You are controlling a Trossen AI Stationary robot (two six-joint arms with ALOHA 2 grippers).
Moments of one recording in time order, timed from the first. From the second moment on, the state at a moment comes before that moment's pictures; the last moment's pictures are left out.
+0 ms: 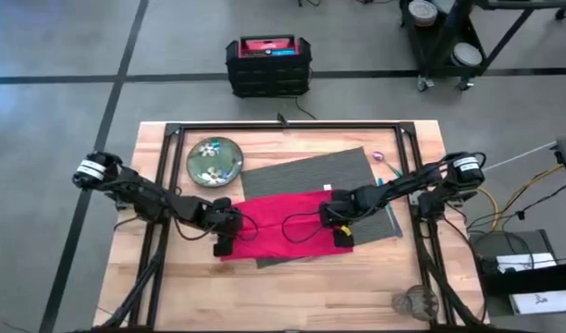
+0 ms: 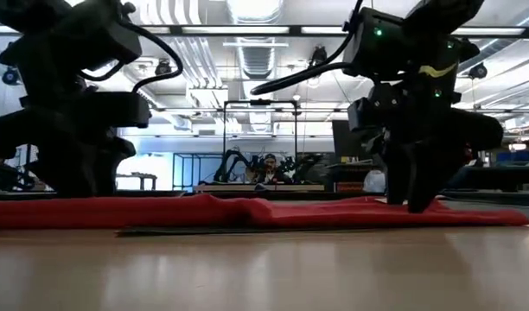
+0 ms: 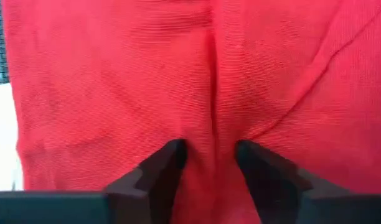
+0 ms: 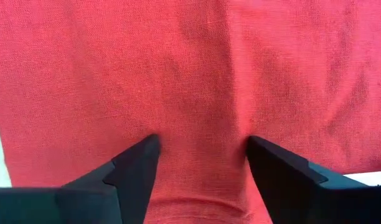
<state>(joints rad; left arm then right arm) -0.27 1.47 0.55 -0.32 -0.15 -0.36 0.11 1.67 0.85 -0.50 0.02 0.11</state>
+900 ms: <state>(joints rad) -0.29 1.24 0.65 -0.62 -0.21 -0.37 0.13 1.48 0.93 -0.72 0.05 0.07</state>
